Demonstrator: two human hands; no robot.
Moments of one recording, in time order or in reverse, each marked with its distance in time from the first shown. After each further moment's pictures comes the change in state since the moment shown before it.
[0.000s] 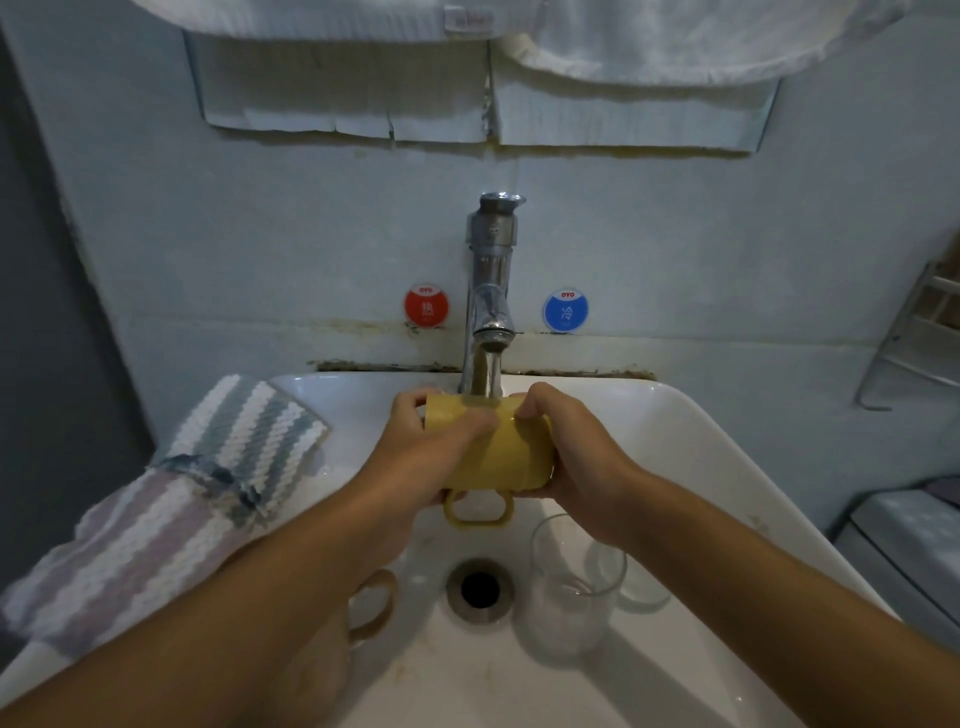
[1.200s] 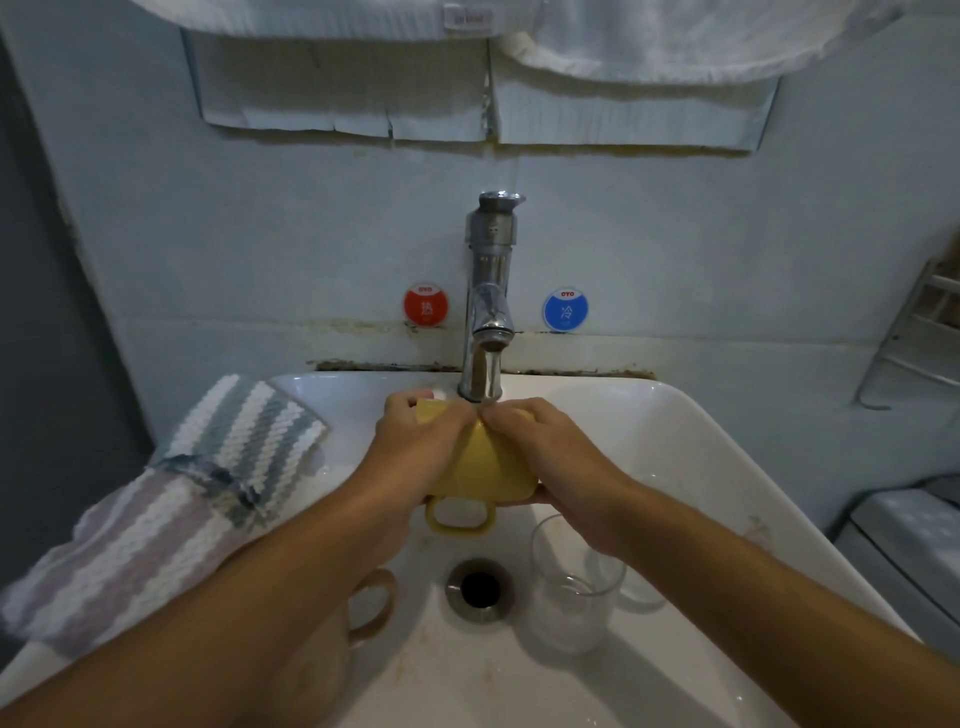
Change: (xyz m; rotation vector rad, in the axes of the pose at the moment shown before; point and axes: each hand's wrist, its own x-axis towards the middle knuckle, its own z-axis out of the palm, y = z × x) left_hand -0.004 0.006 0.001 0.080 0.090 -0.009; right_hand -0.009 0.002 0.011 -0.247 -0.026 -0.112
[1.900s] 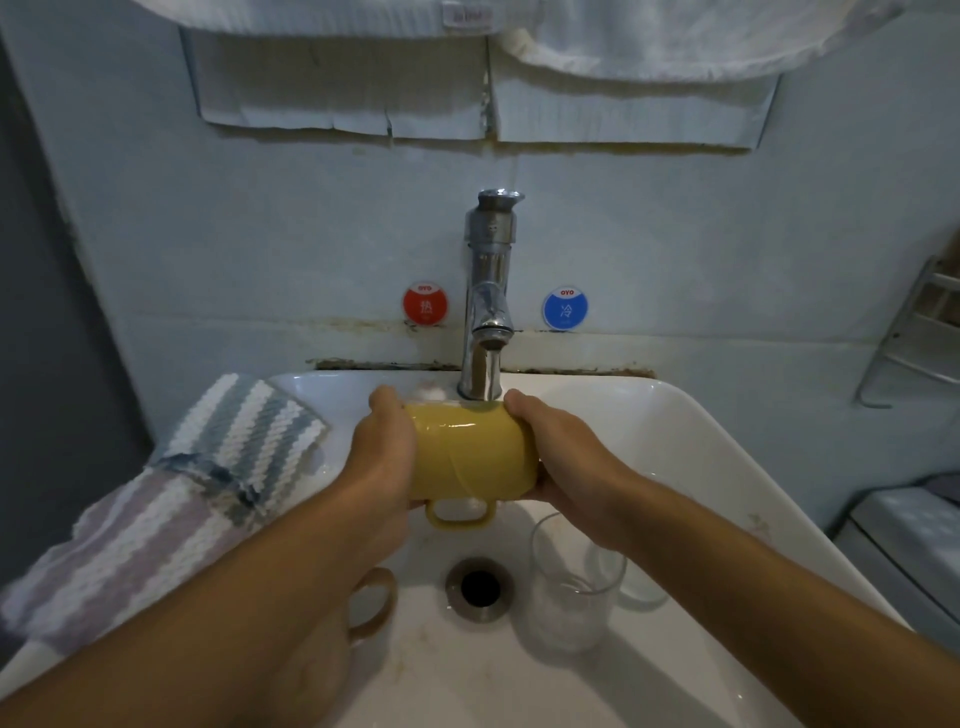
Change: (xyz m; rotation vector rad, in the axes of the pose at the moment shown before) left_hand 0.004 0.005 -0.001 -0.303 0.213 -0.192; right_hand -0.001 -0.005 -0.002 0.158 0.020 0.094
